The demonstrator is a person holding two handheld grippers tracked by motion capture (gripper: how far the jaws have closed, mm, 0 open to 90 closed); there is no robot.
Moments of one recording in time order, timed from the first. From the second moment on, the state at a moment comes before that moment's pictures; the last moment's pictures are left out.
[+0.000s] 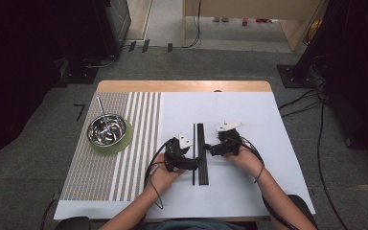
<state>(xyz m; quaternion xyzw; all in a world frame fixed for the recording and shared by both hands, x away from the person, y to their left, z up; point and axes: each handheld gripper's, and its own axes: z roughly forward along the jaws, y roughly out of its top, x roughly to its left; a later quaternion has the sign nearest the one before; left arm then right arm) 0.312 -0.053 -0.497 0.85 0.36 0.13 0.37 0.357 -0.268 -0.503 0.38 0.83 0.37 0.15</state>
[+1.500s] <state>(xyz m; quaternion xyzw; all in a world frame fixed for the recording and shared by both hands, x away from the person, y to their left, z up) 0.339 -0.004 -0.485 0.83 0.42 0.12 0.35 0.357 -0.268 -0.503 0.38 0.83 0.37 0.15</state>
